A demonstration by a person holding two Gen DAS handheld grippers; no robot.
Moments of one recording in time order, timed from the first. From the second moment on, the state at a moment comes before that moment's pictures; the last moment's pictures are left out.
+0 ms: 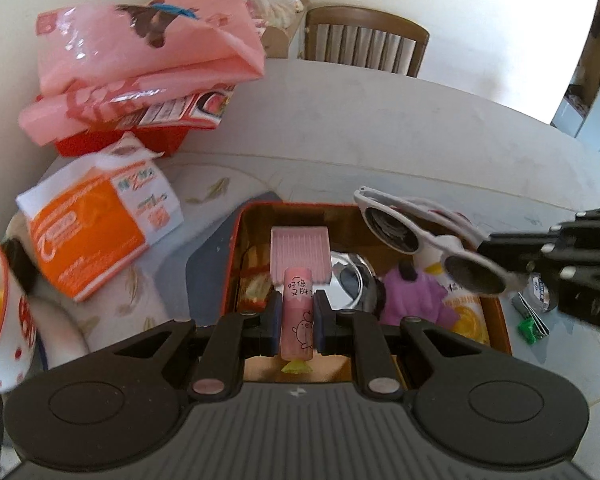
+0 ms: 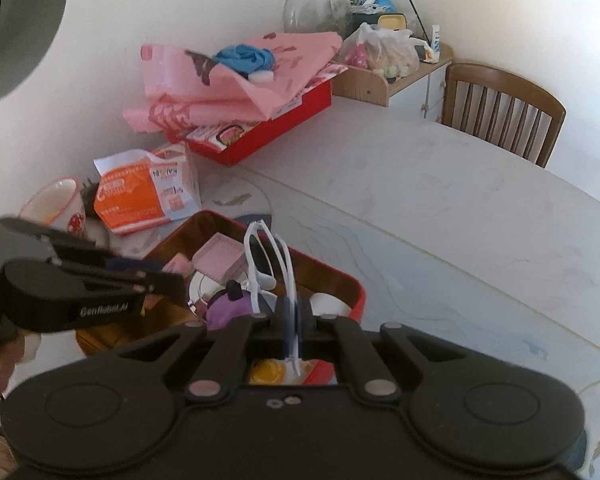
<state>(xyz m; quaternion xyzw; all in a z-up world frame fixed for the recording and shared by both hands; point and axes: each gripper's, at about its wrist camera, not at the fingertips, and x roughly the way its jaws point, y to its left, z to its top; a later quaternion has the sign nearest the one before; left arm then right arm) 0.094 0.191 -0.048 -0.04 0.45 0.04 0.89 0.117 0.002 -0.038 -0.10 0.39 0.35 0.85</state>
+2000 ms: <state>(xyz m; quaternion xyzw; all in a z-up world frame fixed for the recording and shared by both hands) 0.069 0.157 -0.023 -0.08 0.42 0.03 0.91 0.116 -0.141 -0.032 0.01 0.41 0.27 0.87</state>
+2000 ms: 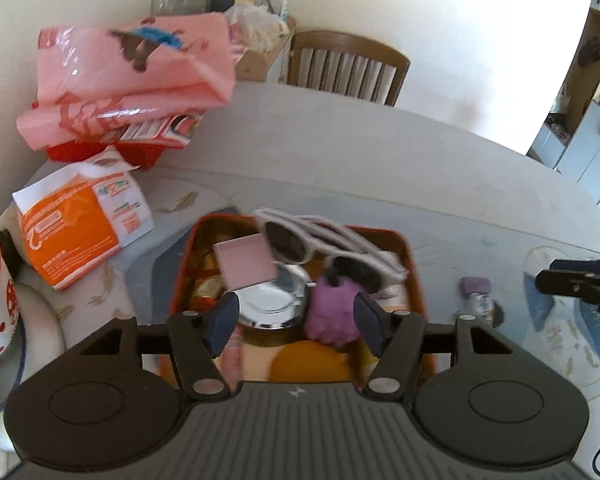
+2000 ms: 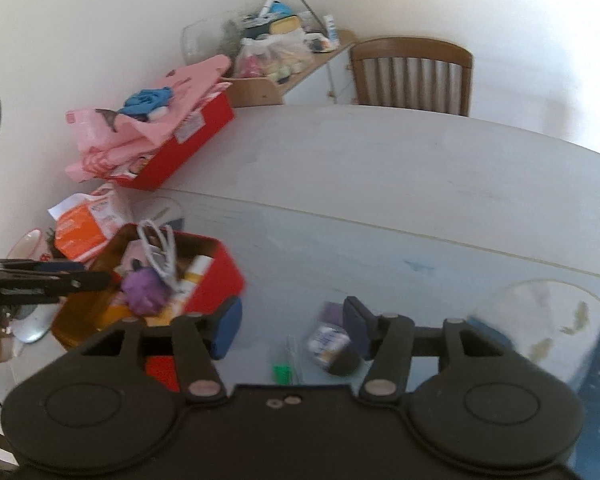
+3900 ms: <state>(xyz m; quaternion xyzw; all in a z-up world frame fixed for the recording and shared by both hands) 0.081 -0.031 -0.097 0.00 0.46 0.02 0.89 0.159 -0.163 -0.096 -0.10 0.48 0.41 0.77</state>
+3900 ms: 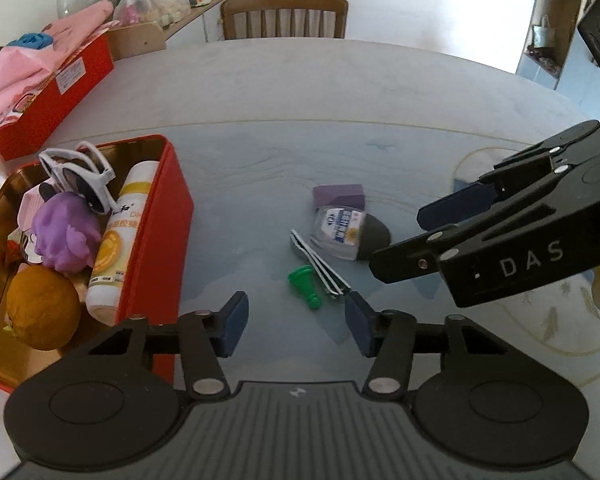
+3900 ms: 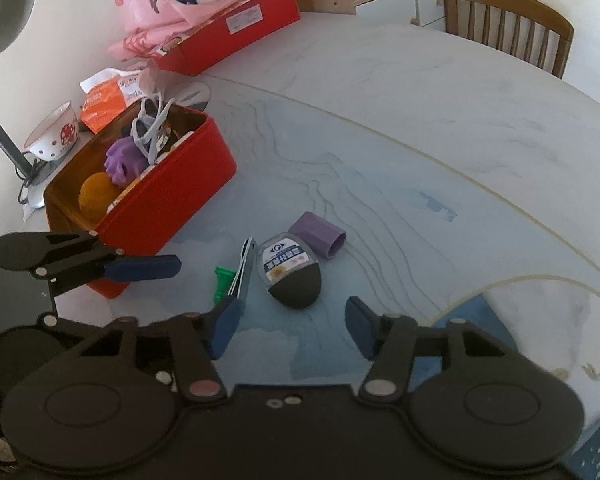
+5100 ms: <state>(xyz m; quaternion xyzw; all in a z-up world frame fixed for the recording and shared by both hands) 0.092 -0.017 -0.103 0.00 0.46 0.02 0.89 0.169 -0.139 -0.102 -0.09 0.46 0.41 0.78</state>
